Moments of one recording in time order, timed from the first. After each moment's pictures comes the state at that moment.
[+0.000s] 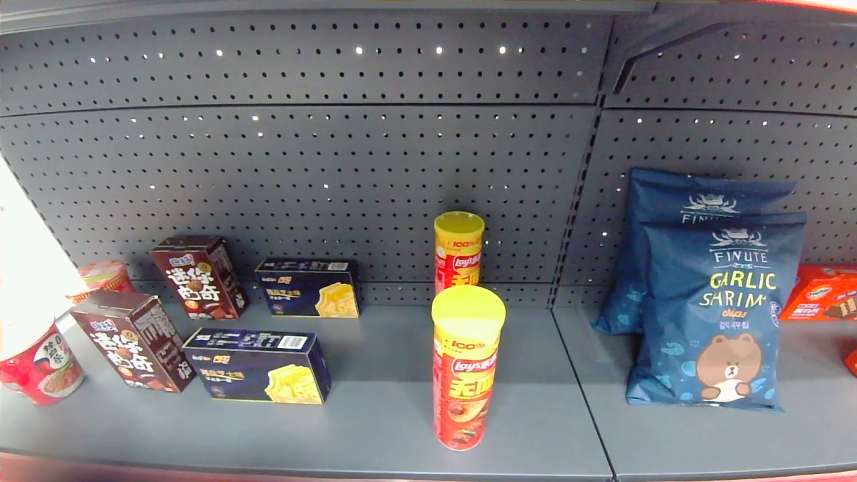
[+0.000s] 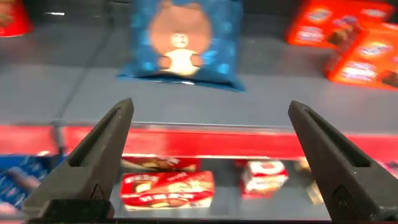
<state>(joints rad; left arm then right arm) 0.00 0.01 -0.06 0.07 -0.22 0.13 0.09 0.12 -0.01 -0.07 -0.11 -0.09</state>
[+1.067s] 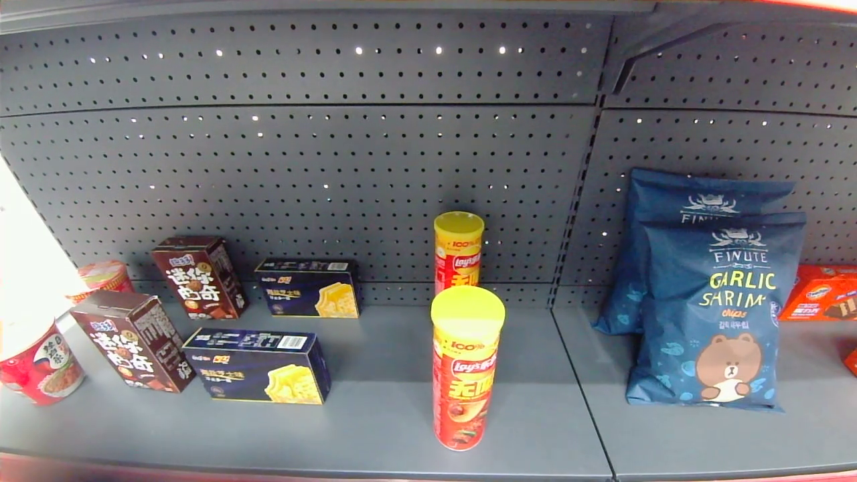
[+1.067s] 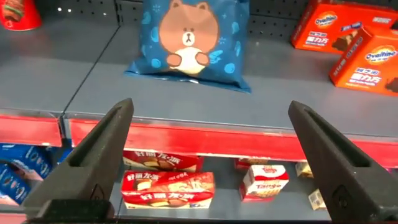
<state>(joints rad) 0.00 0.00 -0.02 -0.02 -0.08 -0.09 0.09 0.09 -0.01 -0.04 -0.11 -0.10</state>
